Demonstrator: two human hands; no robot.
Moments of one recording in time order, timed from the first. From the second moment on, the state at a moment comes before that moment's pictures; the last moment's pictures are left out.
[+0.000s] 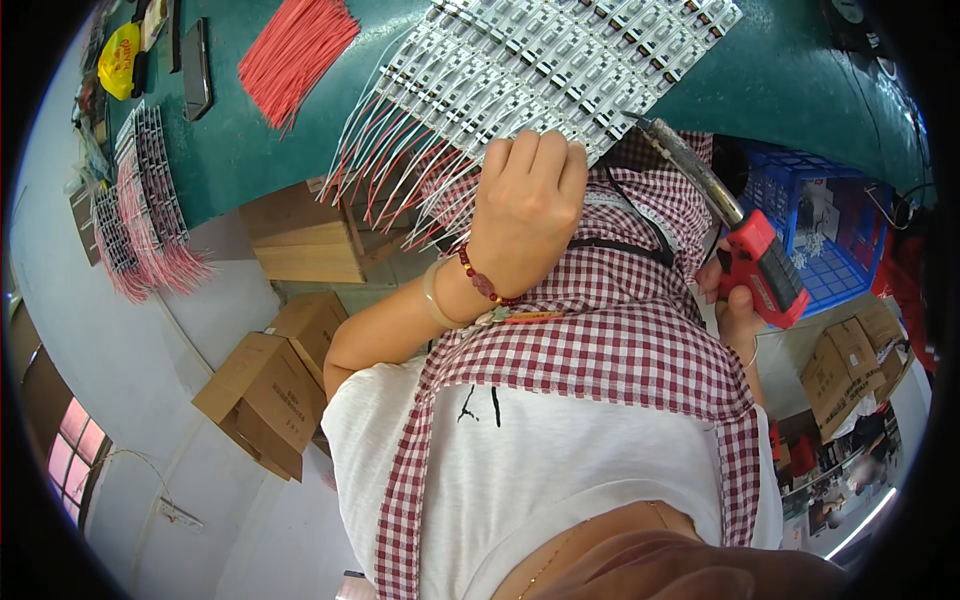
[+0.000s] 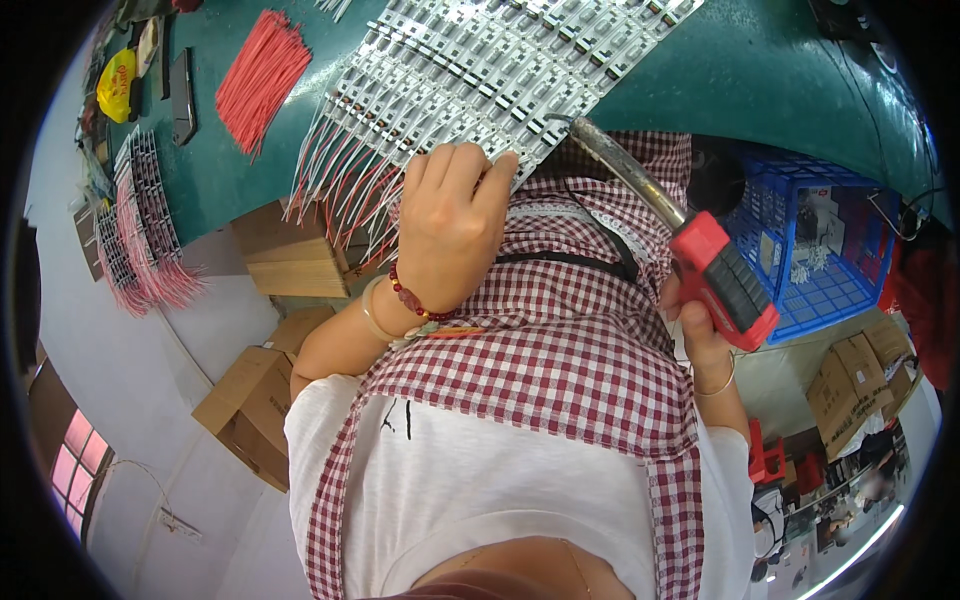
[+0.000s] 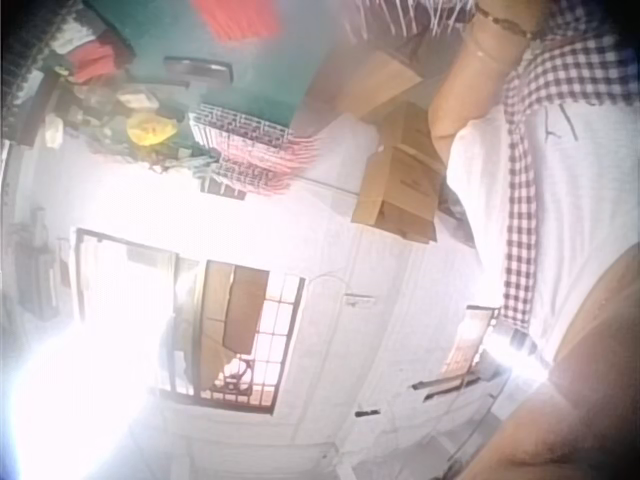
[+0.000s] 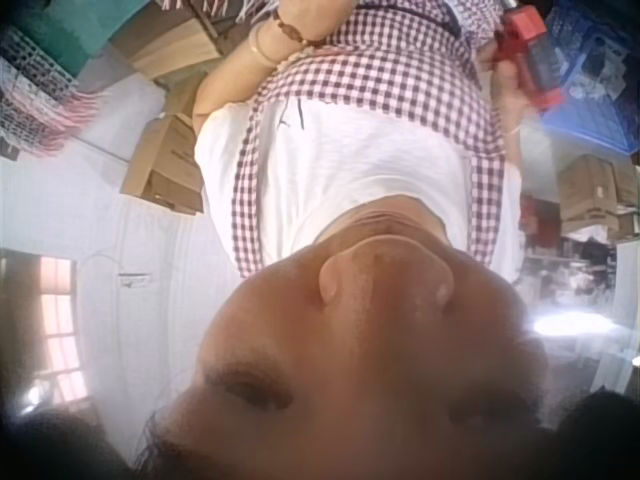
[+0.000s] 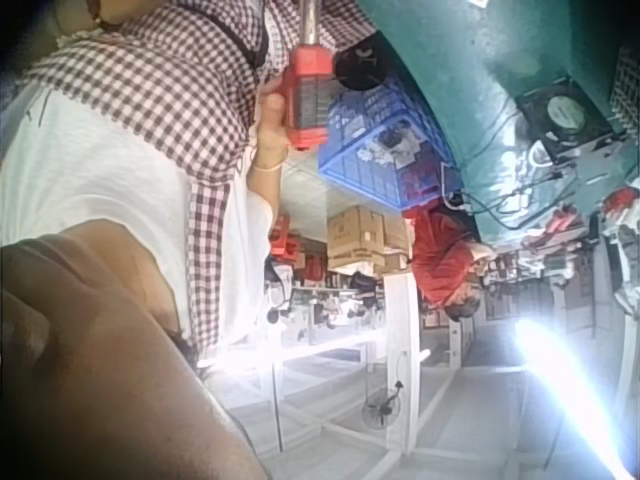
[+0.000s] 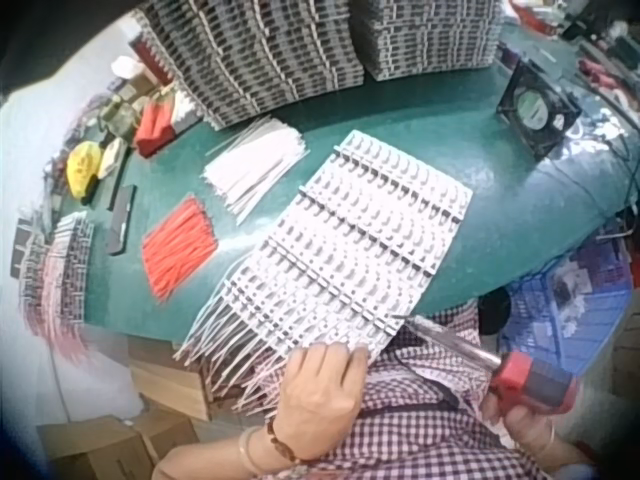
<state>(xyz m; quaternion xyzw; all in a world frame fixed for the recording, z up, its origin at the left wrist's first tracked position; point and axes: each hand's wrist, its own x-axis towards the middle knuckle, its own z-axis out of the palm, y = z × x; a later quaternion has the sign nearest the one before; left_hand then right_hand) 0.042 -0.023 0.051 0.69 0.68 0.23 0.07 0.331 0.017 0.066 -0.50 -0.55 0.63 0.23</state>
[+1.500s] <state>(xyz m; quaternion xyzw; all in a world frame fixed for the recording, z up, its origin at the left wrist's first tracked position) -0.168 0.003 0.014 0.55 0.80 0.16 -0.15 0.230 0.084 0.088 -0.36 -0.45 0.72 0.39</state>
